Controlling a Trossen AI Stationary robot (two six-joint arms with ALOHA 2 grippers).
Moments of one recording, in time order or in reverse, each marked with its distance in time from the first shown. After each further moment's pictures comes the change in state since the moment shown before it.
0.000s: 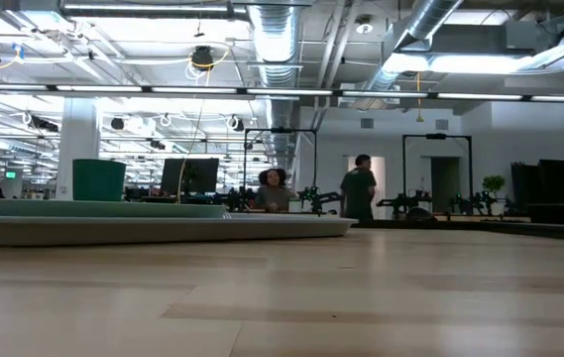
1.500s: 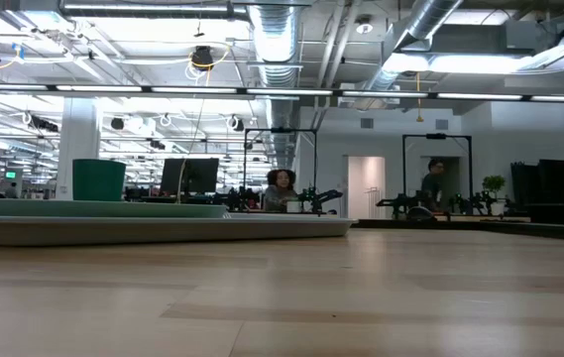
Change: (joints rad) left arm -0.014 0.000 -0.001 -0.034 -0.061 -0.002; right arm -0.087 0.027 0.001 0.020 -0.129 -0.016
